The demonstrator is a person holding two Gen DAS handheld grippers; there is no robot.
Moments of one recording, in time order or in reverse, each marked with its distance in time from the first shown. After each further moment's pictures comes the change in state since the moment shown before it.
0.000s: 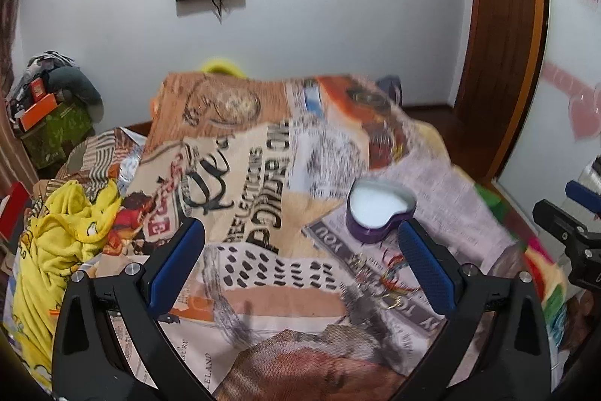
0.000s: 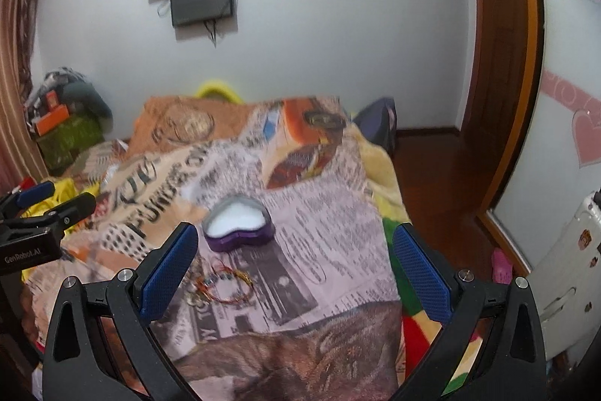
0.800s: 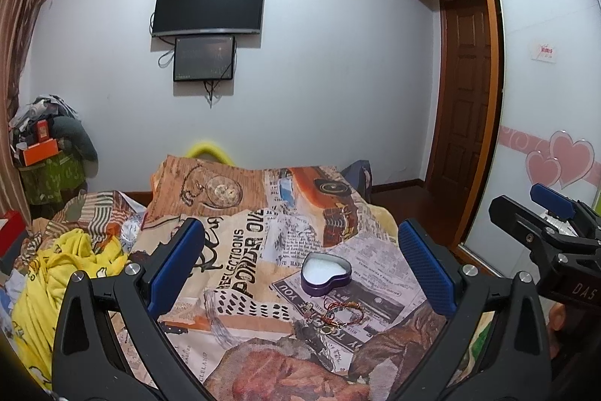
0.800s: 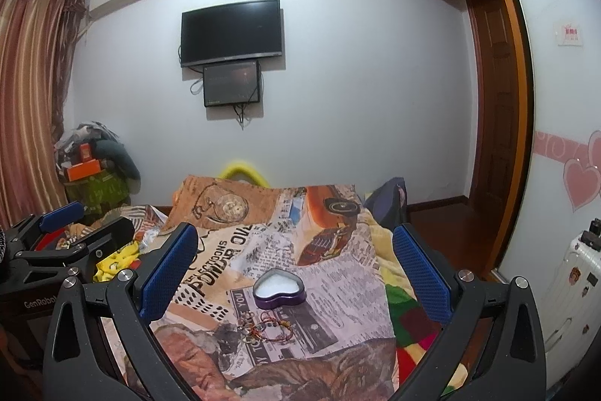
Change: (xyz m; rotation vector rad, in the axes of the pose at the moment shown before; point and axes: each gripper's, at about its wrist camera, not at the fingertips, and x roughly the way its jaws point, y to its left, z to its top) left arm -0.159 -0.017 0.007 -0.029 -0.347 -0.082; right arm -0.124 0.035 0.016 -0.013 -0.354 0.056
